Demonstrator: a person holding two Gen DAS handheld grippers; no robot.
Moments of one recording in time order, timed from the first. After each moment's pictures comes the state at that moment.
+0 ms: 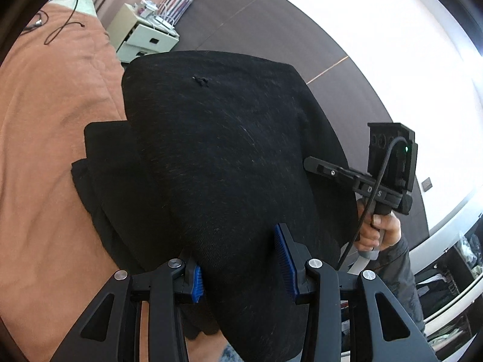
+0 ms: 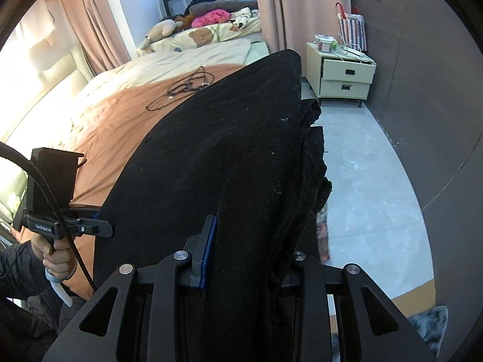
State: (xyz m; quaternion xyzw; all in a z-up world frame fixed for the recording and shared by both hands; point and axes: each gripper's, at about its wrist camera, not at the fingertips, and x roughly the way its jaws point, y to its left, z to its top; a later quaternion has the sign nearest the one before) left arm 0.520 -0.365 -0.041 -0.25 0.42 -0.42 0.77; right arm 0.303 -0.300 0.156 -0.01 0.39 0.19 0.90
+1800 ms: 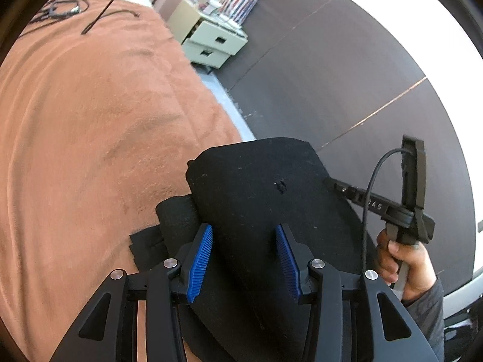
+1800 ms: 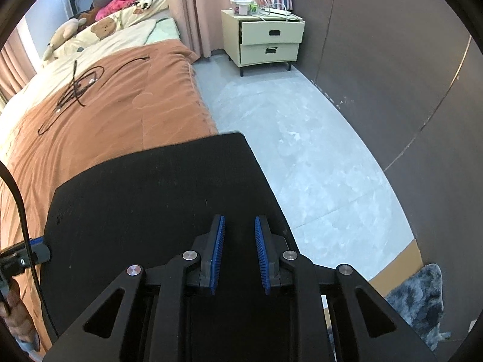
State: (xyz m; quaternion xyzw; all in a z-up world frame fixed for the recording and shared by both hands) left arm 0.466 -0.307 -0.044 -0.24 0.47 -0.27 0.80; right arm 0.364 -0.235 0.134 0.03 0.45 -0.01 0.89
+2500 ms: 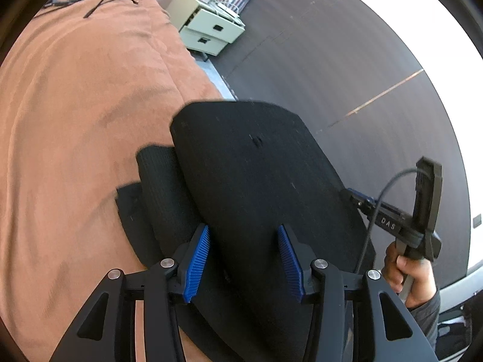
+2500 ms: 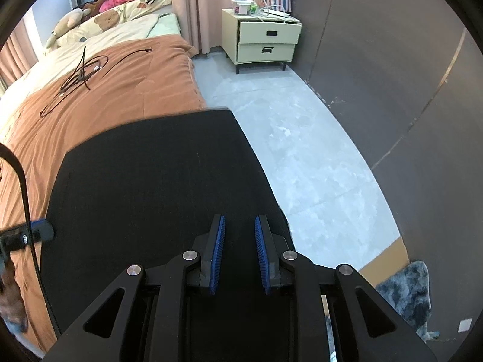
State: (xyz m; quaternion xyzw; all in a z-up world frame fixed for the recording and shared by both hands) left arm 0.382 -0.307 -0.021 -0.24 0.49 -0.29 0.79; right arm 0.329 -0.236 0.136 -0.01 0.45 -0.02 0.89
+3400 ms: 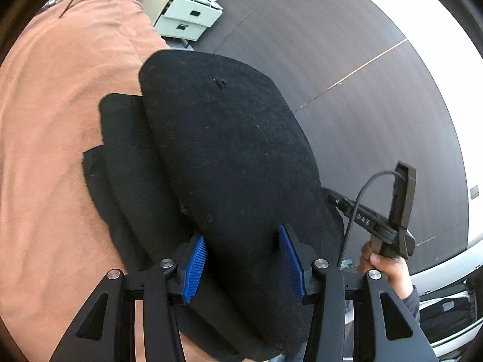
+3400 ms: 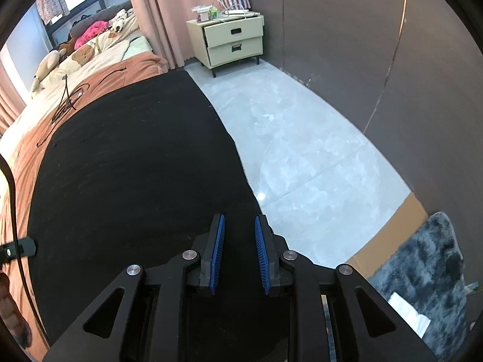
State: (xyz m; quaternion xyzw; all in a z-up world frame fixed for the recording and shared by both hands) left arm 0.341 -0.330 0.001 -0.20 0.51 -0.32 0.77; right arm 0.266 -0.273 0.105 0.09 0.42 -0.05 0.90
